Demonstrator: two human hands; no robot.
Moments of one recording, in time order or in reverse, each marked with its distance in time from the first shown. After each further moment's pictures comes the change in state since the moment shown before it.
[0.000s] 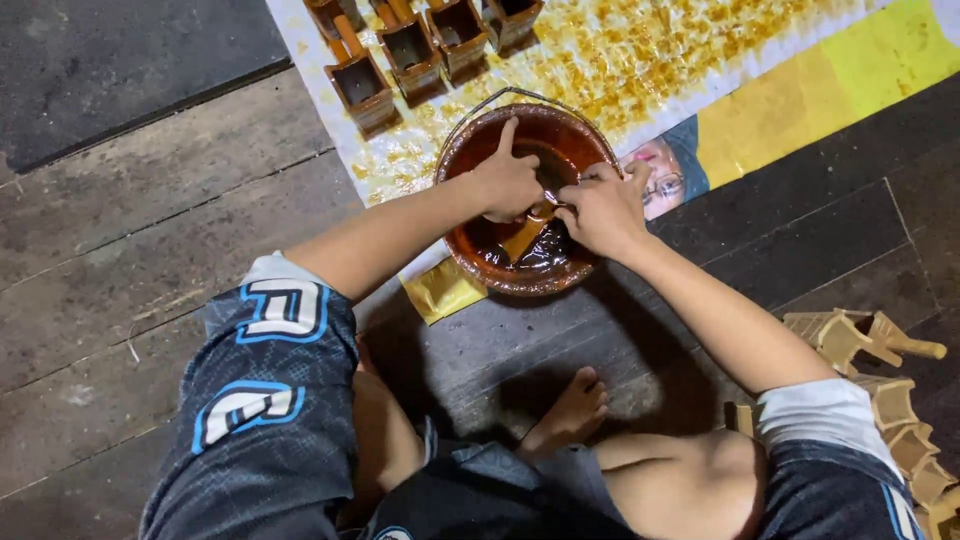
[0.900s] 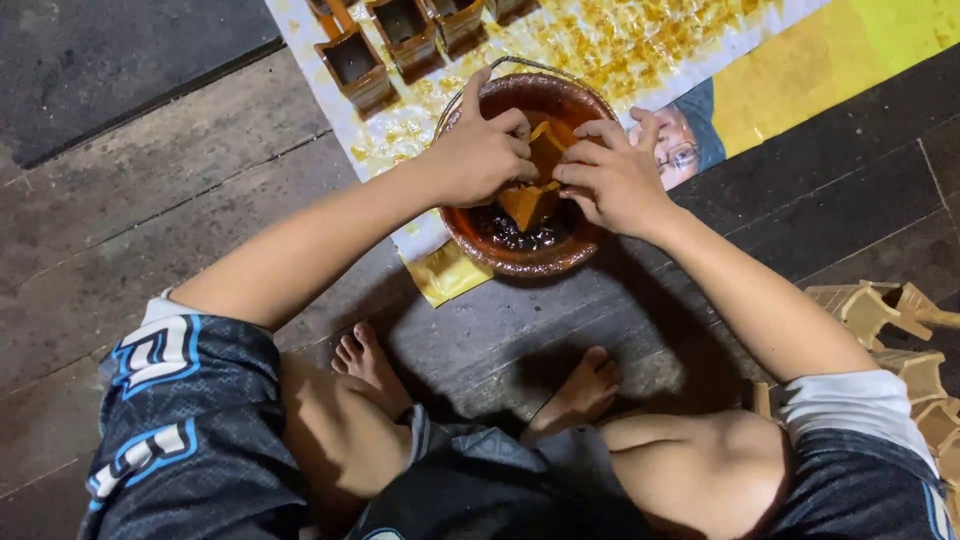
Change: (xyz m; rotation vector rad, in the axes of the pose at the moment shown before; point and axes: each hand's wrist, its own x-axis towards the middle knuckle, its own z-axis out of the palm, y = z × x) left_hand -0.080 -0.014 -0.037 -0.186 0.611 0.141; right_hand -0.002 0.012 -0.037 0.212 0.231 -0.350
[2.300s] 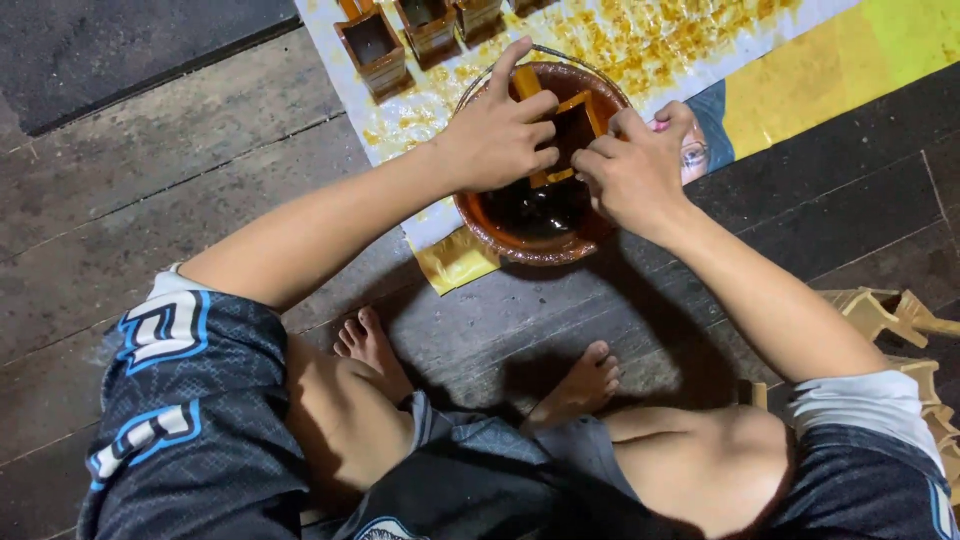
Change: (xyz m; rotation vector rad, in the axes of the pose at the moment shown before) left_hand -0.010 0.002 0.000 0.452 0.228 0.134; right_hand 0.020 -0.036 -0.038 -0.445 0.026 0.019
